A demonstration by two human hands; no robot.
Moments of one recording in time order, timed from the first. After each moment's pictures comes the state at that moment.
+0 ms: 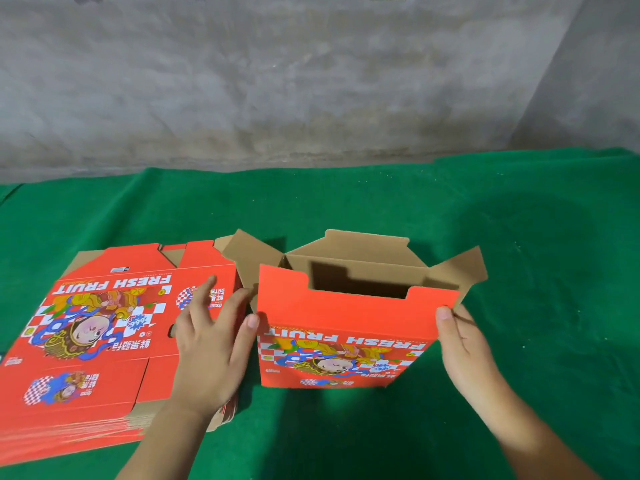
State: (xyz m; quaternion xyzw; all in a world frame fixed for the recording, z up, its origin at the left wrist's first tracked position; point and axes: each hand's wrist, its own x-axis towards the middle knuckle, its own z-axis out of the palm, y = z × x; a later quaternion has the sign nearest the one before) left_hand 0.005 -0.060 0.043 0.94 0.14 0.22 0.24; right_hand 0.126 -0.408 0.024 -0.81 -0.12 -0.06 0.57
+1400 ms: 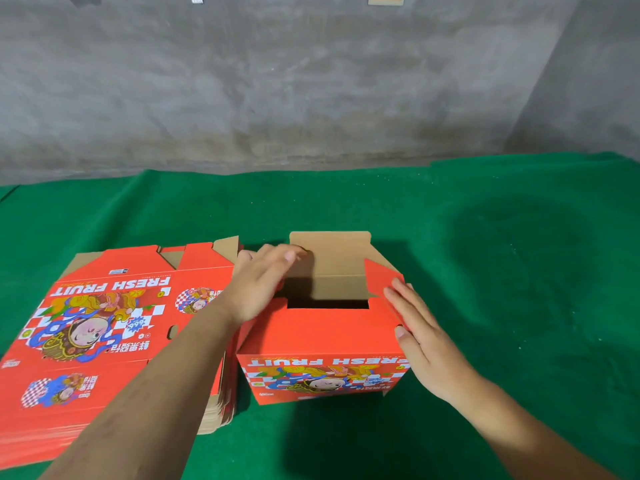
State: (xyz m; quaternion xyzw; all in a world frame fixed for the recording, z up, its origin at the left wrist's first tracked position) left_hand 0.118 -0.054 0.080 0.94 -0.03 0.08 0.34; right_hand 0.128 -0.390 0.022 -0.86 -0.32 -0.01 0.40
